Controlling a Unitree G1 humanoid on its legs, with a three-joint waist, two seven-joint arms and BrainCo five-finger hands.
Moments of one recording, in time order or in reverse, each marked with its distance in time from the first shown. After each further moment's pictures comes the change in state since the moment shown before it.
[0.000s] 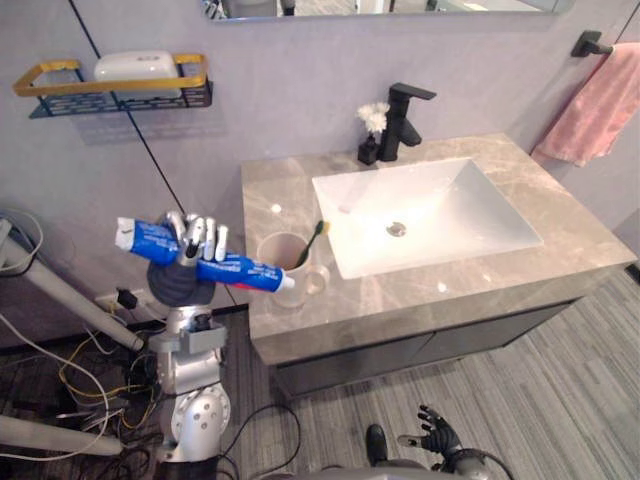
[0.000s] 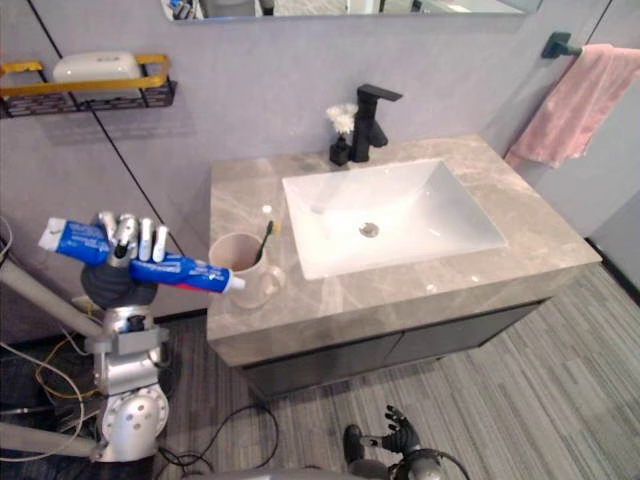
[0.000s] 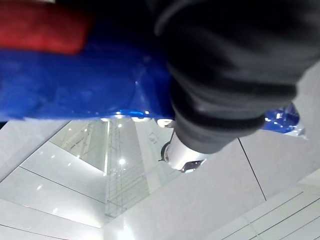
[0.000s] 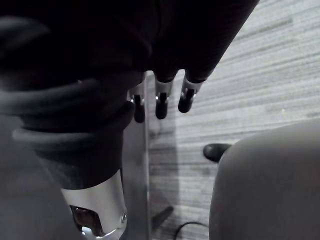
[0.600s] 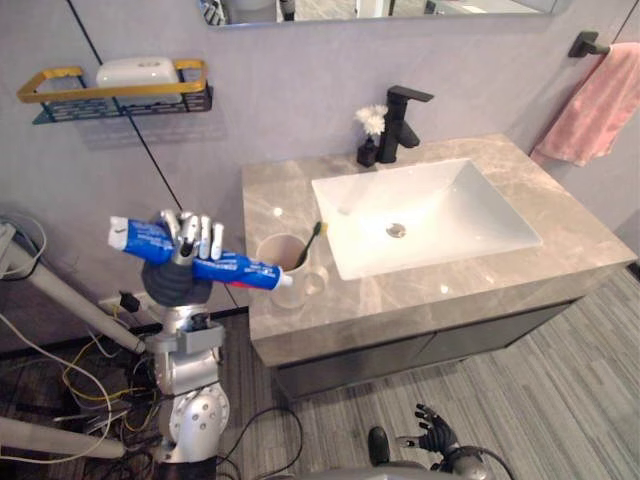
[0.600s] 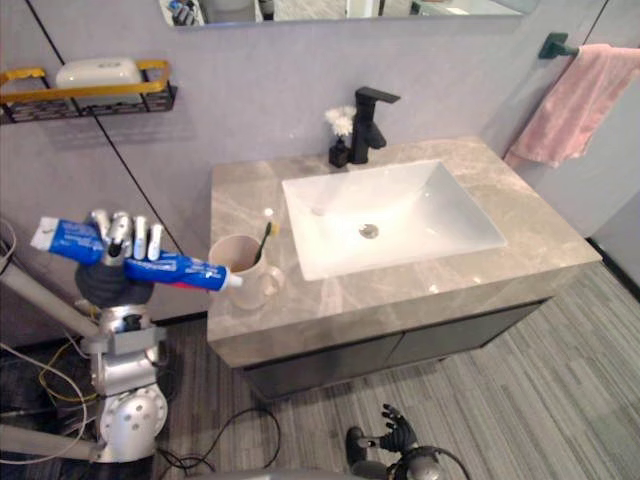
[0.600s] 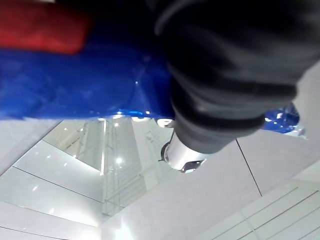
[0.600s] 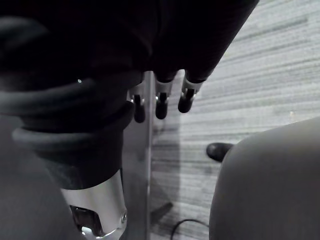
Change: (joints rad) left arm -0.005 0.001 0.007 -0.034 0.000 -0.014 0.011; right arm -0.001 -0.014 0.033 -0.002 -0.037 -0.009 0.000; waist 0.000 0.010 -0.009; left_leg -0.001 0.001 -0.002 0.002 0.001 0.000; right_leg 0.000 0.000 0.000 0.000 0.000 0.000
